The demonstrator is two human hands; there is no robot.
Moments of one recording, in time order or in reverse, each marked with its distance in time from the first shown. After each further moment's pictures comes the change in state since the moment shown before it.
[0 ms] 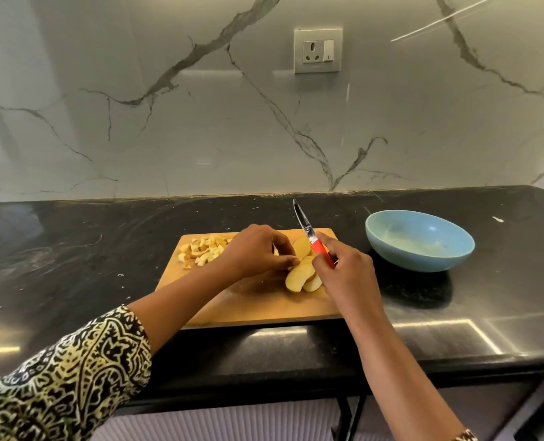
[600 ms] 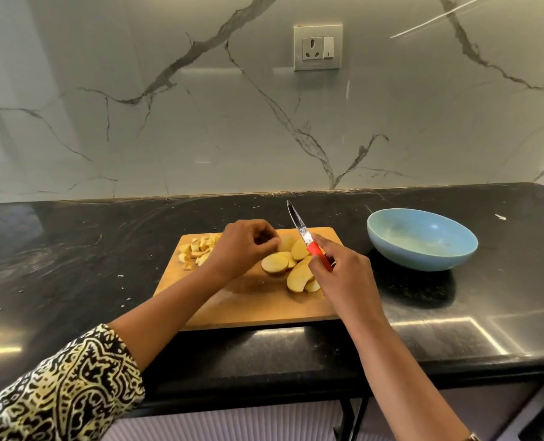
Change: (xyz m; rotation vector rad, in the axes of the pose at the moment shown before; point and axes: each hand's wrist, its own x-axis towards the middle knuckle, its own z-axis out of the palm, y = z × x) left_hand -0.019 -0.004 -0.007 -0.226 0.251 -0.108; right_hand -0.003 0.001 0.004 0.014 -0.013 -0.052
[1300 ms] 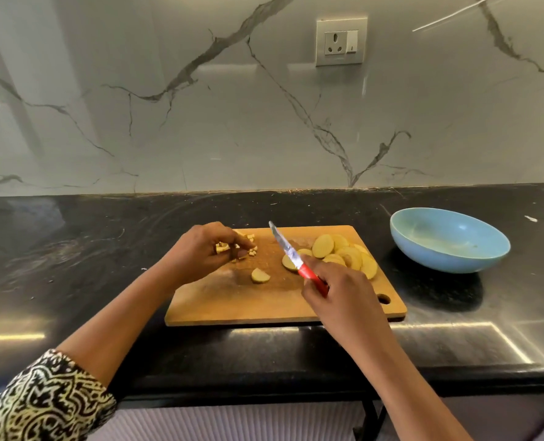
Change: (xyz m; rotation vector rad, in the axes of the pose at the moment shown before) left_hand -0.033 -0.067 -0.070 0.149 -0.083 0.249; right_hand -0.034 -0.035 0.007 -0.098 -0.201 -0.191
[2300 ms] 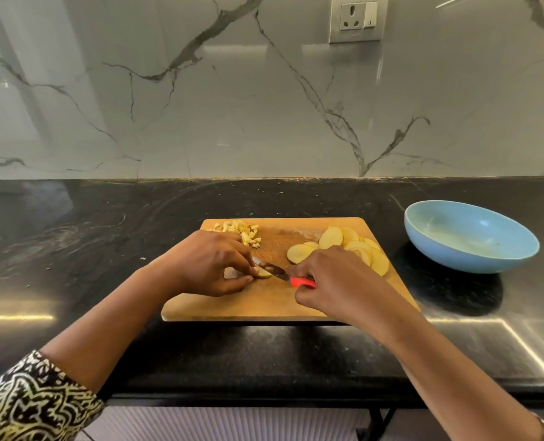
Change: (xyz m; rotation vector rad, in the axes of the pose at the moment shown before) left_hand -0.005 0.009 0.004 0.348 -0.260 0.321; right_hand 0.037 -0.014 -0.020 -0.173 -0.468 -0.128
